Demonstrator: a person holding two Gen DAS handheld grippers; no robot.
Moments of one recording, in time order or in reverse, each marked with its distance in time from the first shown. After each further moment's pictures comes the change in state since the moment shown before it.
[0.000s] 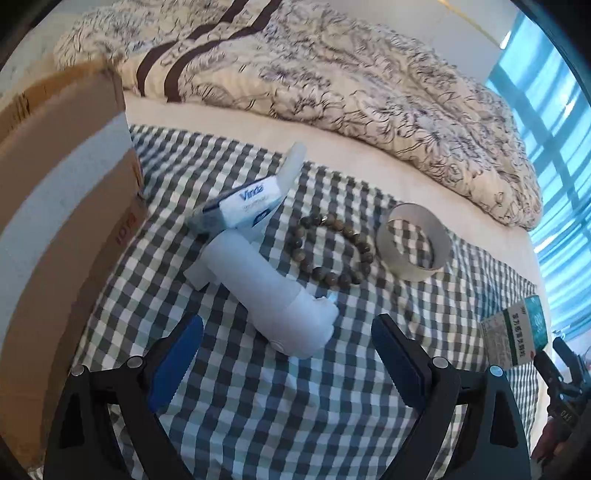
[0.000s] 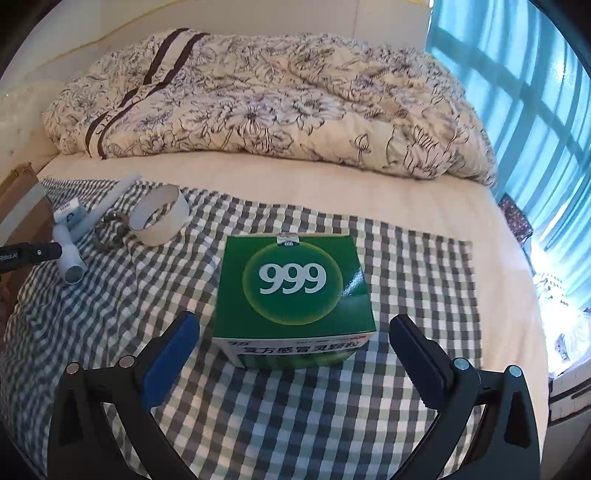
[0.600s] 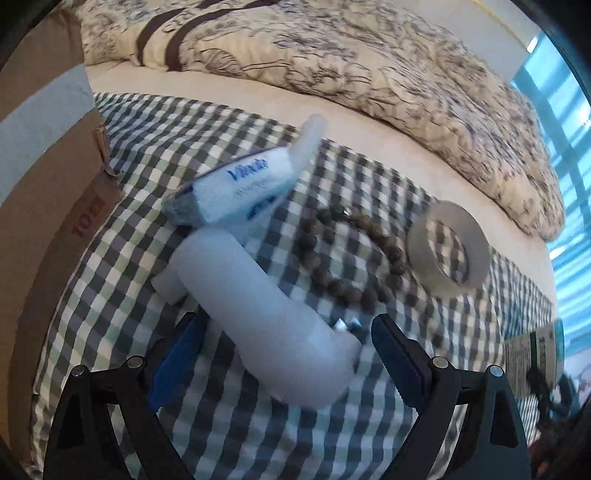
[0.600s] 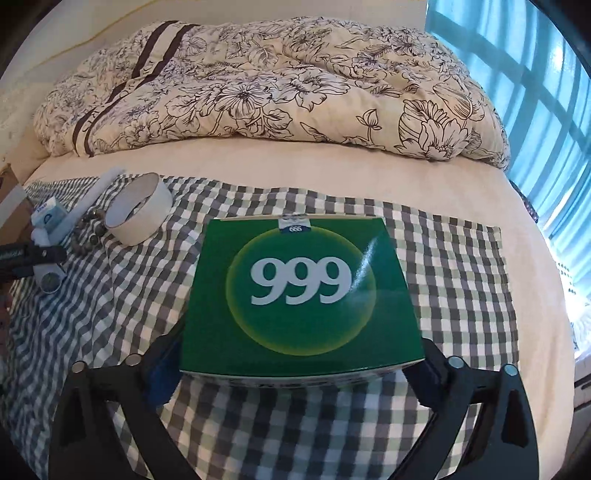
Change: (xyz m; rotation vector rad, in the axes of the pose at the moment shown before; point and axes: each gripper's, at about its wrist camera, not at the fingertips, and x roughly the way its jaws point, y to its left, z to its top) left arm 0.049 0.003 0.013 -0.077 0.042 0.033; right arm 0.040 0.011 -0.005 0.027 0.002 -0.018
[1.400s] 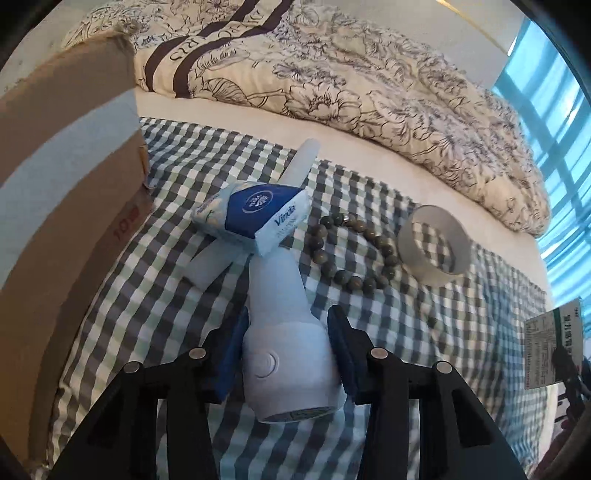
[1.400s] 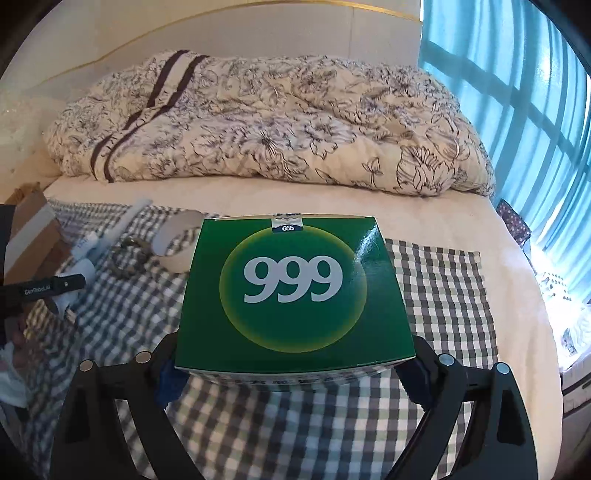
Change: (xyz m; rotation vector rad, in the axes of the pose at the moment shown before) left arm -0.046 0.013 -0.022 0.062 -0.095 -0.039; right arm -0.067 0.031 0.007 0.021 -0.105 0.032
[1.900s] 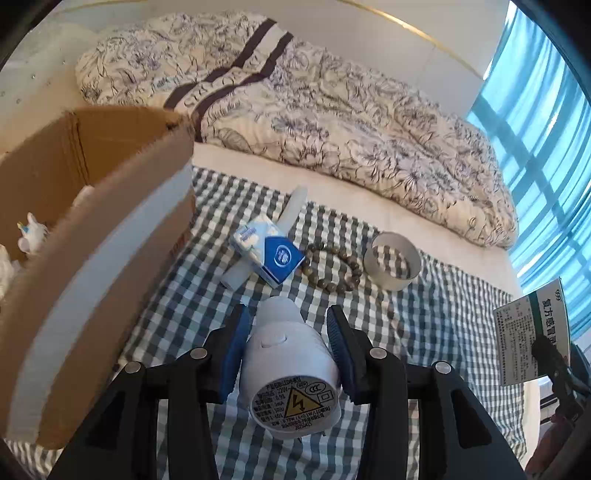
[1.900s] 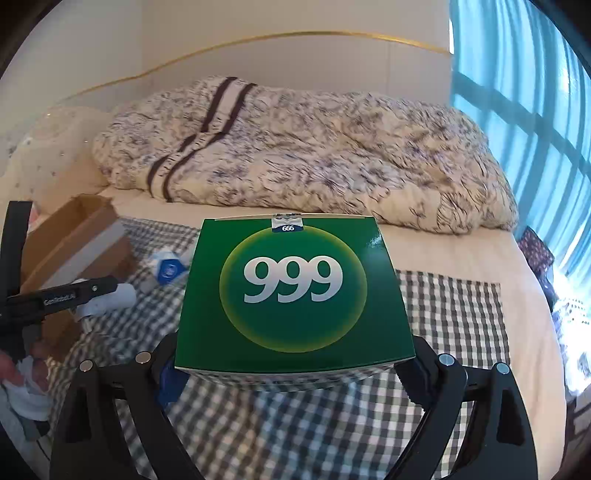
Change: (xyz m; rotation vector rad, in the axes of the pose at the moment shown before) left arm -0.093 0.008 -0.012 0.017 -0.127 -0.037; right arm -0.070 0.058 0.010 -0.058 -0.105 0.123
